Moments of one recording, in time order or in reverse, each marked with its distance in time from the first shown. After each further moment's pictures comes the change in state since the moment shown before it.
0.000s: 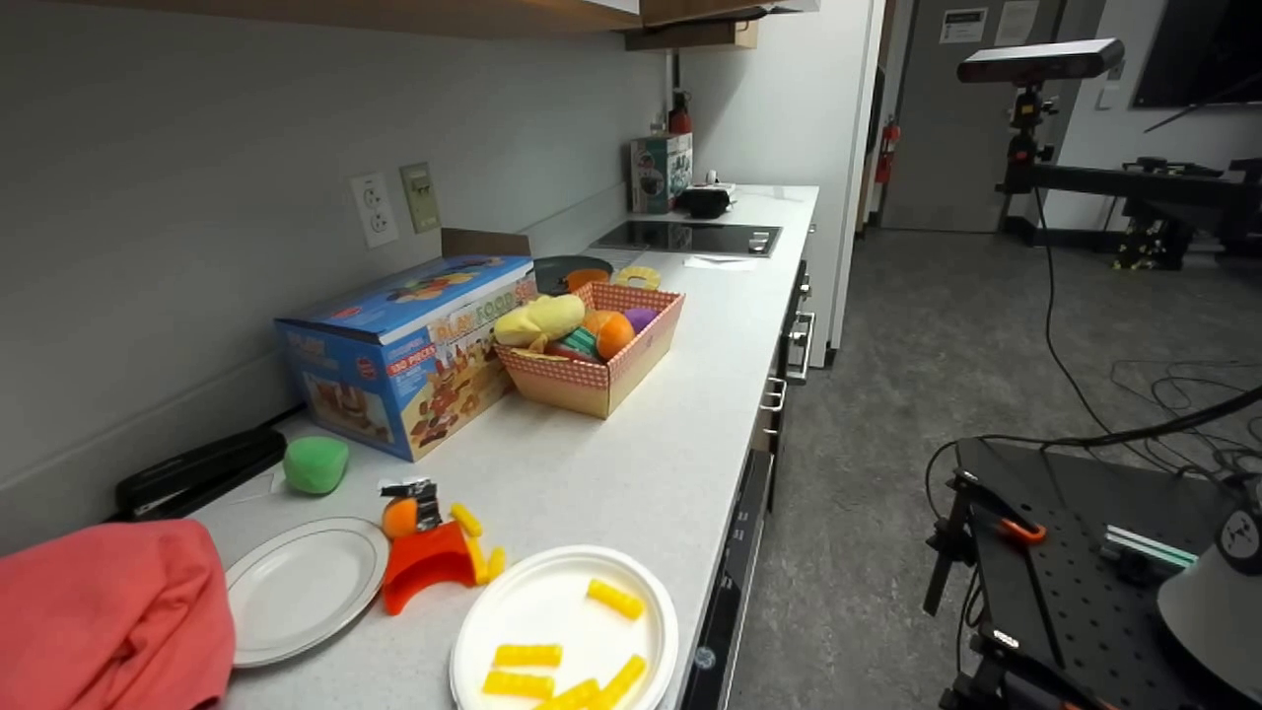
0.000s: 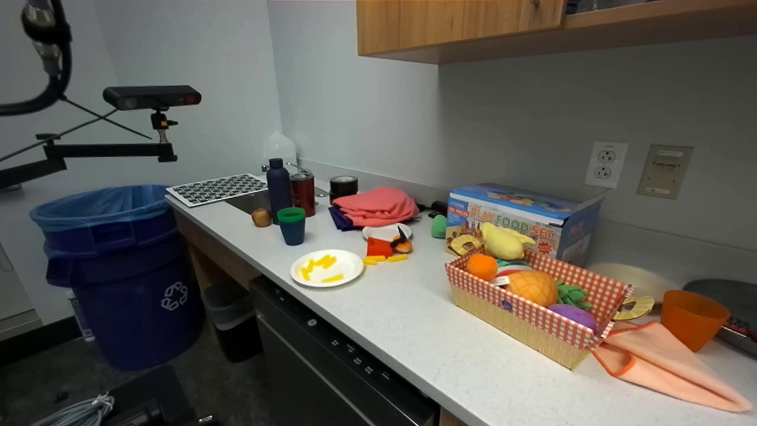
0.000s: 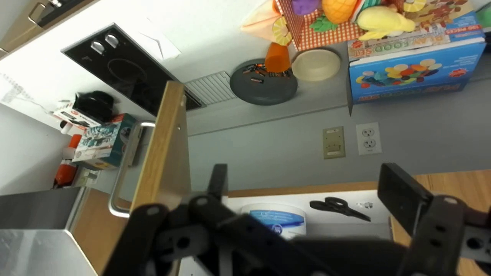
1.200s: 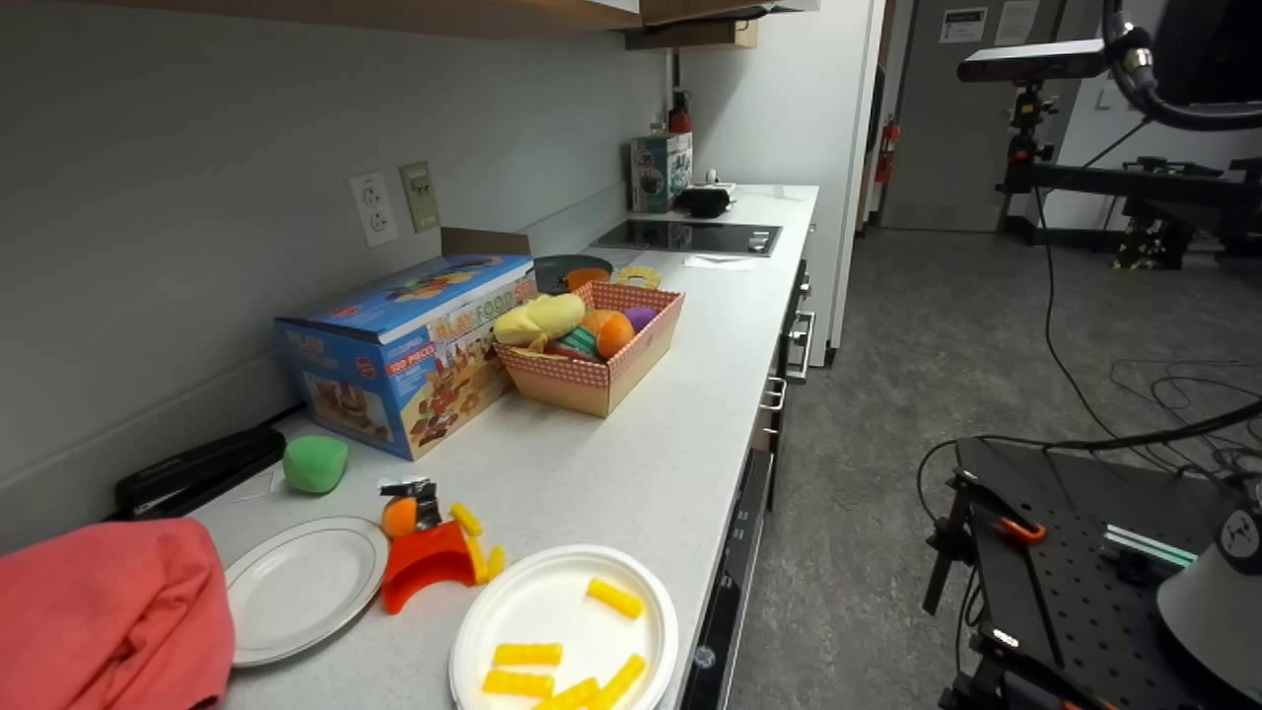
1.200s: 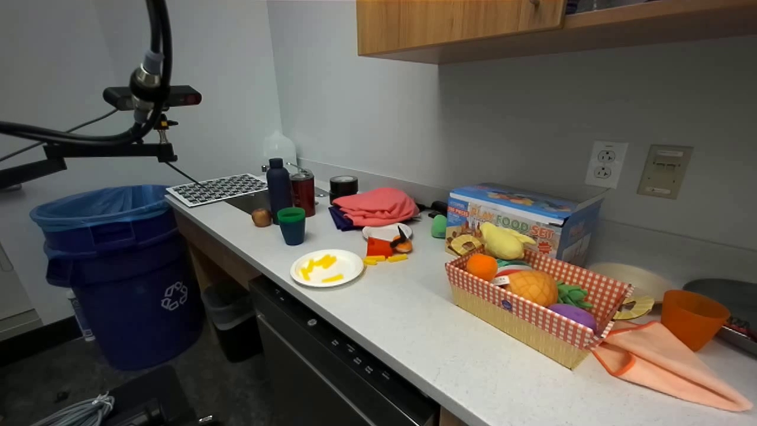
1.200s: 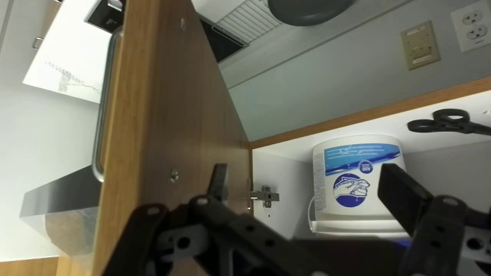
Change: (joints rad) arm -0.192 0.327 0.022 0.119 -0.087 0.365 0.262
